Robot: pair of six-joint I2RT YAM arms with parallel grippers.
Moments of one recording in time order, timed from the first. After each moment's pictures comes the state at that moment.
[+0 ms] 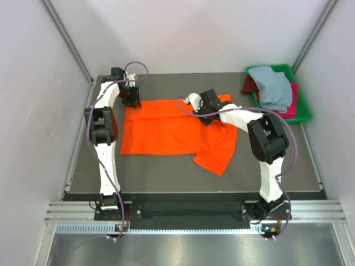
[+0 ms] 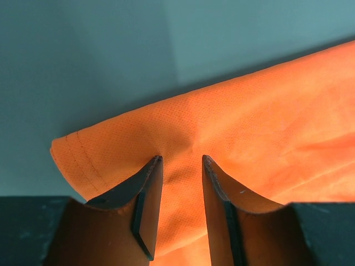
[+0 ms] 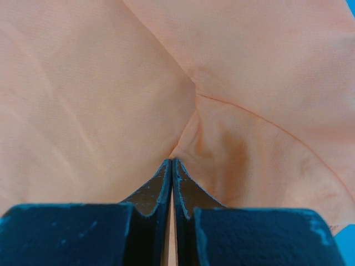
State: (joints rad) left arm 0.05 2.46 2.20 -0.88 0.37 0.06; right arm 0.51 2.04 1.45 -0.33 -0.09 -0.42
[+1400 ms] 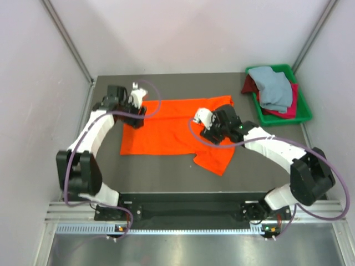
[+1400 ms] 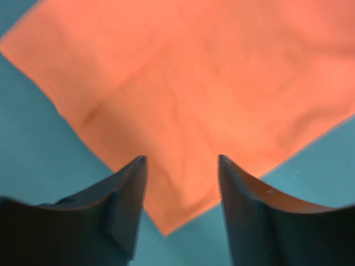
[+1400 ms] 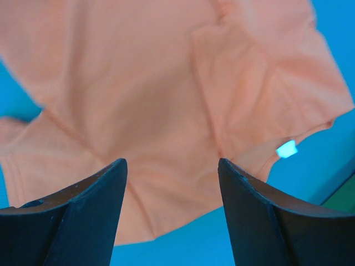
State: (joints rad) left arm -0.08 1.60 1.35 -0.68 0.34 0.38; right arm 0.59 1.46 1.01 -0.33 -0.05 -0.54
